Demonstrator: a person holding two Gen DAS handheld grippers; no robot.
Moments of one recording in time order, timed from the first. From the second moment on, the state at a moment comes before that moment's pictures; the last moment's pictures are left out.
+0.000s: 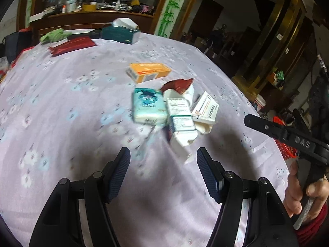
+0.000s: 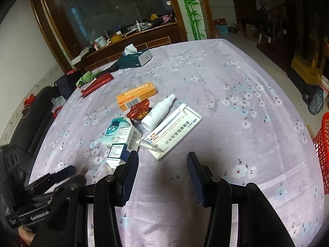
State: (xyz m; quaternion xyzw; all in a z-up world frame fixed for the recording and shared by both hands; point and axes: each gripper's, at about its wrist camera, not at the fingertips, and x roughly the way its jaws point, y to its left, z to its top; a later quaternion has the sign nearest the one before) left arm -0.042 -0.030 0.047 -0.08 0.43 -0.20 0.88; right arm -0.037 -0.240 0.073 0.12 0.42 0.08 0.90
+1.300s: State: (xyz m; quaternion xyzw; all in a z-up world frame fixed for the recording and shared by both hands) left arm -0.047 -0.024 0.046 -0.08 0.42 -0.16 0.89; right arm 0.009 -0.175 0.032 -0.10 0.42 0.13 0.89
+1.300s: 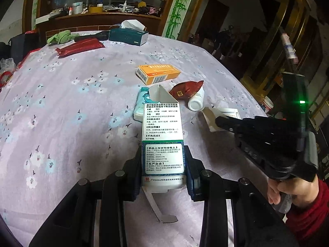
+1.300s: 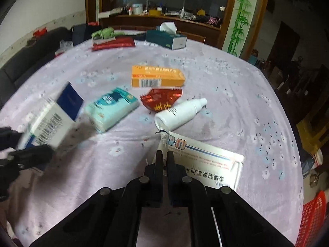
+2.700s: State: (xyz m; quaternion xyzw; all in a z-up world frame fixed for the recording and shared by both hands) left arm -0.090 -0.093 0.057 0.01 0.39 -0.17 0.90; right arm -0.110 -0.255 0.085 0.12 0.35 0.14 0.92
